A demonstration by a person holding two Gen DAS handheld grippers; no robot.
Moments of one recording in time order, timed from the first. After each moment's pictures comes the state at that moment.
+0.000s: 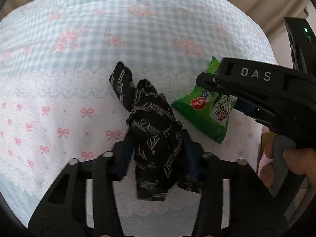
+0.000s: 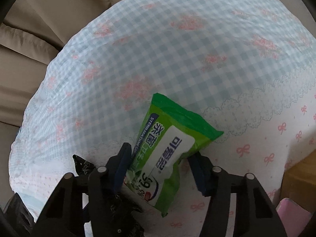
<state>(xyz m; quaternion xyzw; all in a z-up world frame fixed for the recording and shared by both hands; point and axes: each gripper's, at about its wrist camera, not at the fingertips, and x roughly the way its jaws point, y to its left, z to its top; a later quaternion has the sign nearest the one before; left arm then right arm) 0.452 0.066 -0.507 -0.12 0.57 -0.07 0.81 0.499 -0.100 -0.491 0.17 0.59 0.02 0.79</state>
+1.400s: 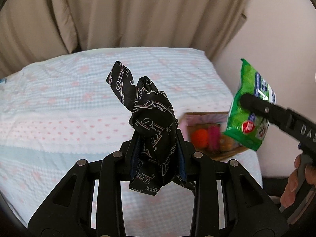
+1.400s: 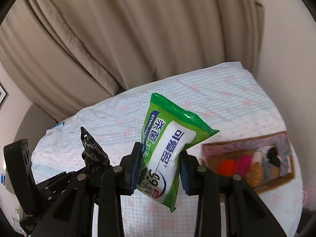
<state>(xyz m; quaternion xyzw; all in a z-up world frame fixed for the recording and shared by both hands) 0.279 -0.013 -0.194 -0.06 0.47 -0.11 0.87 0.280 -0.190 -0.169 0.13 0.44 0.10 0.88</state>
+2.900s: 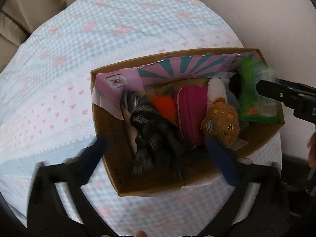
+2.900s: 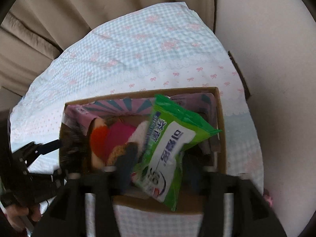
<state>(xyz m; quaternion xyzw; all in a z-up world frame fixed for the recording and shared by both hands) 0.342 -0.240 -0.386 0.07 0.61 -0.13 0.78 0.335 -0.436 -0.353 0.09 0.59 0.05 0.80</state>
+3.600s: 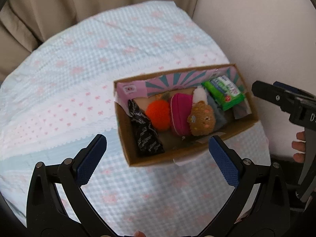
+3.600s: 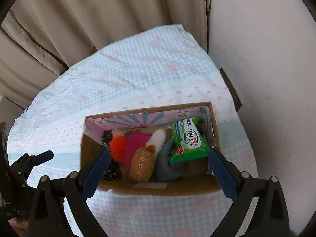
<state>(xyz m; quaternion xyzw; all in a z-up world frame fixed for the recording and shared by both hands) 0.295 -0.213 -0.297 0.05 0.56 -0.14 0.81 0.295 -0.413 -0.276 0.10 0.54 0.03 0.84</state>
